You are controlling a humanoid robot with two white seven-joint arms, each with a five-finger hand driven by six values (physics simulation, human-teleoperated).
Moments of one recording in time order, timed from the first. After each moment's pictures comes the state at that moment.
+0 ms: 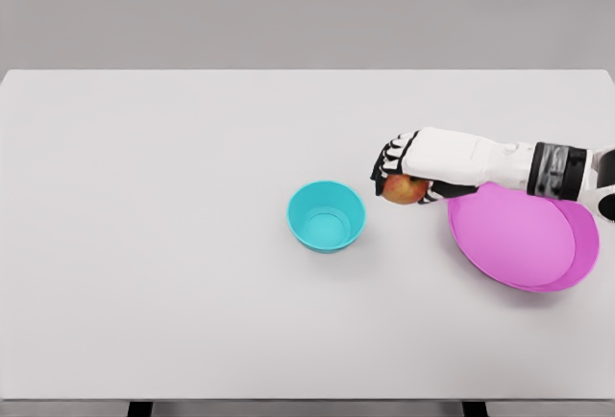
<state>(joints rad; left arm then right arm) 0.02 0.00 -0.25 -0.16 0.17 -0.02 -0.02 -0.55 -0.74 0.55 -1.59 0.31 -0.61 0.57</state>
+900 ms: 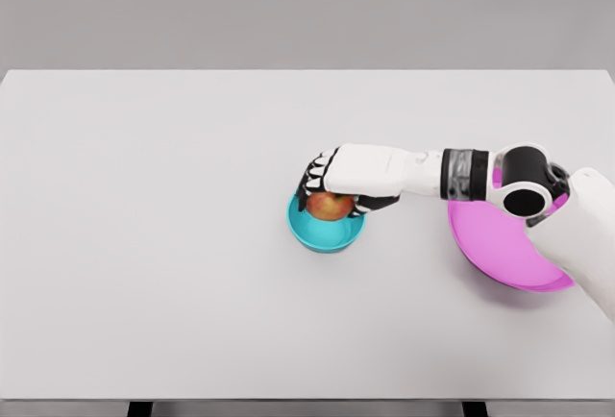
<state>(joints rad) 0.02 0.00 -0.25 -0.16 0.17 -0.02 -0.02 -0.63 -0.52 0.67 -1.52 0.38 -0.61 0.61</state>
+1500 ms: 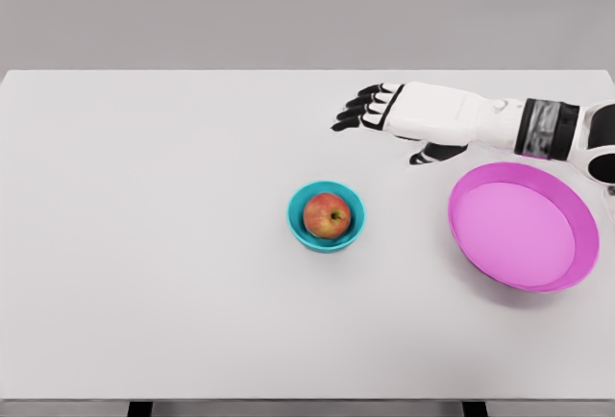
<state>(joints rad) 0.02 0.00 -0.25 -0.16 0.17 -0.02 -0.02 -0.66 -0.68 0.51 -1.59 0.36 -0.61 0.61</state>
